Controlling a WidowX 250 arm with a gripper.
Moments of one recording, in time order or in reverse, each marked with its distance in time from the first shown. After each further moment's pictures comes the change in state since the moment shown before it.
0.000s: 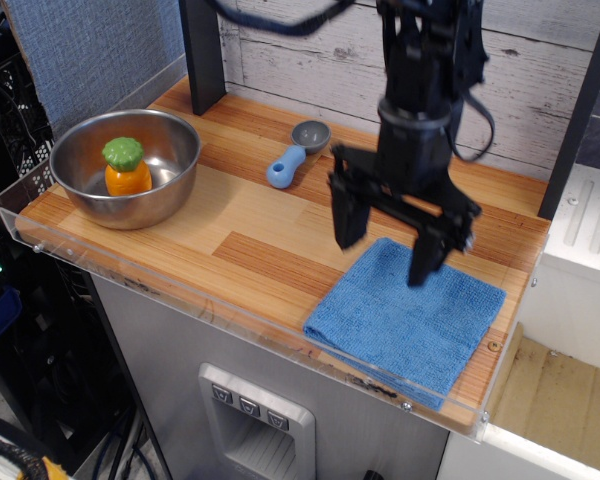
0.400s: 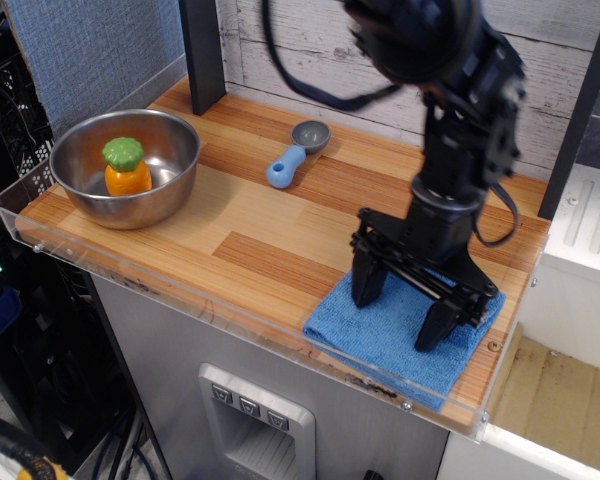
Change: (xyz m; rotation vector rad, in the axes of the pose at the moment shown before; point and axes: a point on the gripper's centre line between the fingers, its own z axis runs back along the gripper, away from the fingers) arm 0.001 -0.022 -0.038 0.069 0.070 -0.057
